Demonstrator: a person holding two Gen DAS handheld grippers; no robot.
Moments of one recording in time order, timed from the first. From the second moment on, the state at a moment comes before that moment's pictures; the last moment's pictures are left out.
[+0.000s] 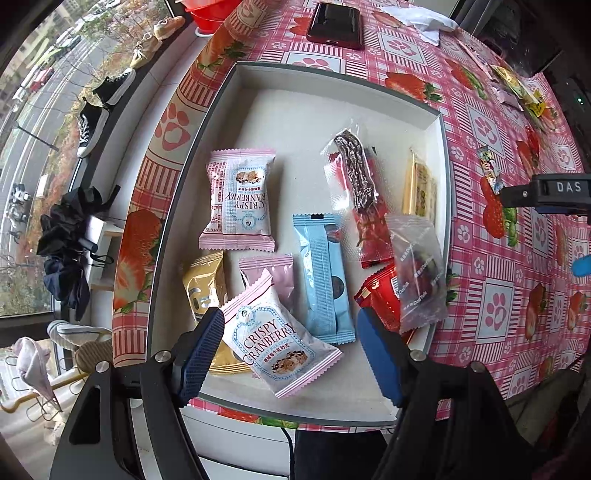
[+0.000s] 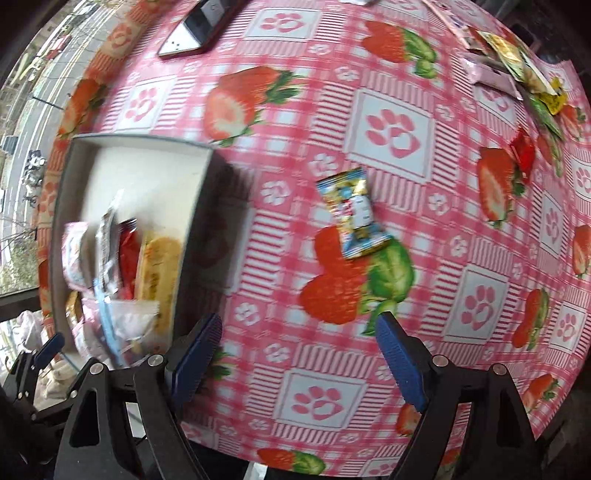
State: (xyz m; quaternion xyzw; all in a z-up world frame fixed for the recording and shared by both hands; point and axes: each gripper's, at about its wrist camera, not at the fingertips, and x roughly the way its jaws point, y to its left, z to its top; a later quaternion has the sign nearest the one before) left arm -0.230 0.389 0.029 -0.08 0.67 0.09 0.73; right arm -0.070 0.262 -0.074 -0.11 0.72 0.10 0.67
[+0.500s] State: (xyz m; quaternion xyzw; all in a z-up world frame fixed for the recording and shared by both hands) left arm -0.201 0.310 0.037 -0.07 0.69 0.10 0.71; right arm 0.056 0.161 -0.082 -0.21 0.62 -0.05 0.75
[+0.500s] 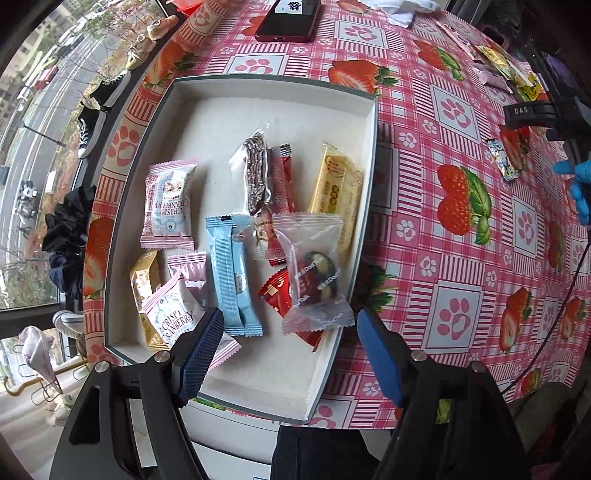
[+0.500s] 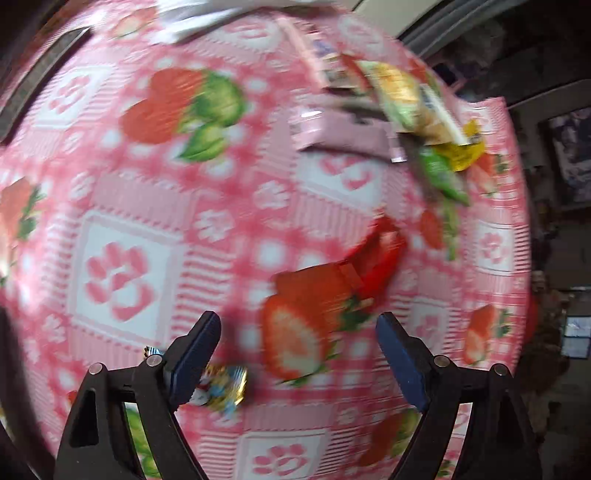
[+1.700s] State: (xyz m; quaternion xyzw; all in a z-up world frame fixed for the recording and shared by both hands) left arm -0.146 0.205 0.054 -0.01 0.69 0.11 0.72; right arm -0.048 0.070 -0.090 -0.06 0.71 0.11 0.69
